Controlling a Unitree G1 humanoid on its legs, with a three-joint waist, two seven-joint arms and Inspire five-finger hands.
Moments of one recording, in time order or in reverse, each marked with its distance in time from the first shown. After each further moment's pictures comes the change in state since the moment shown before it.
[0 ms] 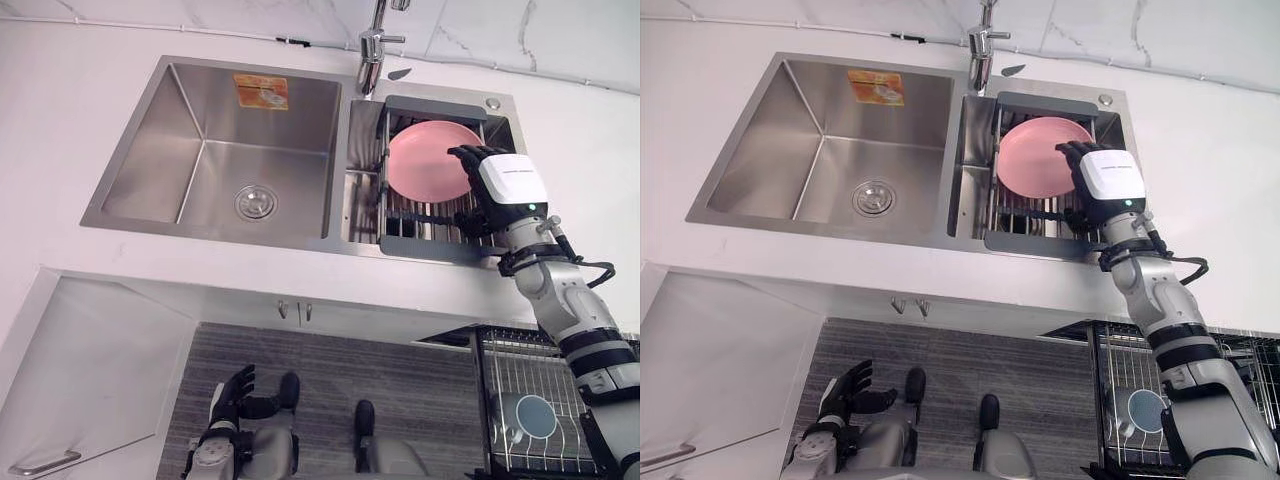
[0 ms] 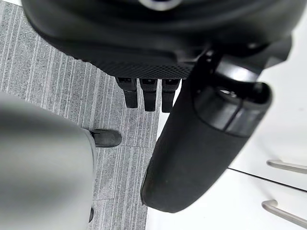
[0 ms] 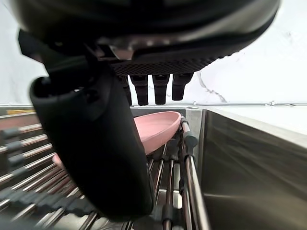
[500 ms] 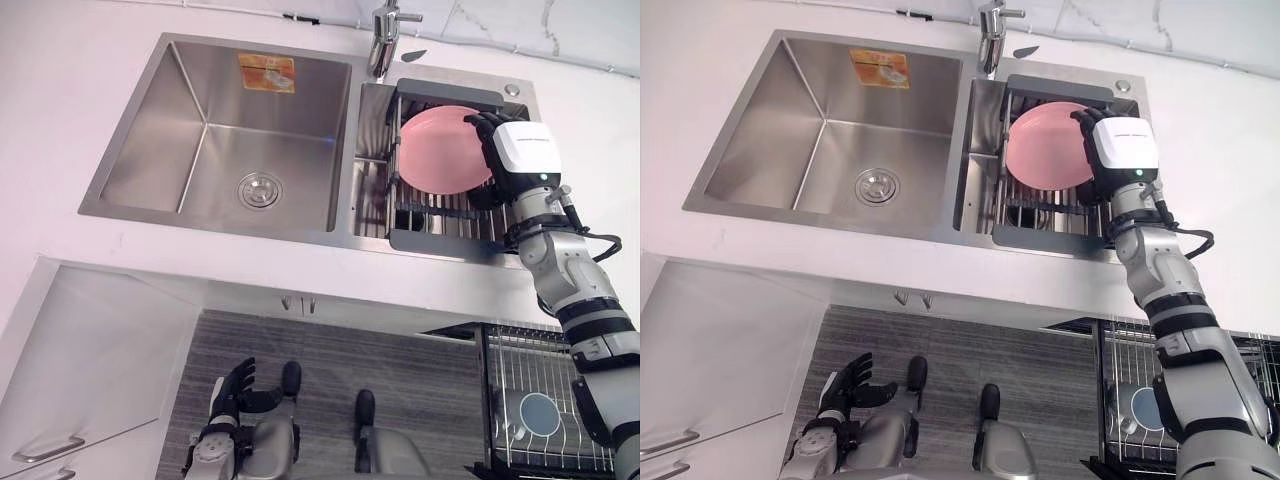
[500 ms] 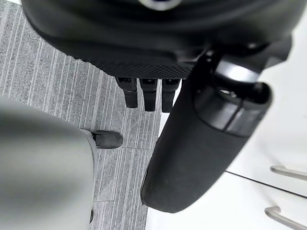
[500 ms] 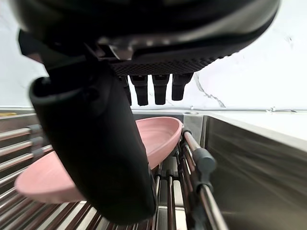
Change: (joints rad) left arm 0.000 -0.007 0.001 -0.040 -0.004 -0.019 0.002; right arm -0.177 0.011 0.013 0.125 0.004 0.039 -0.011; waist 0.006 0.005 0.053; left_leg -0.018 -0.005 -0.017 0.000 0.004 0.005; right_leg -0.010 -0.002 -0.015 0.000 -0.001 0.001
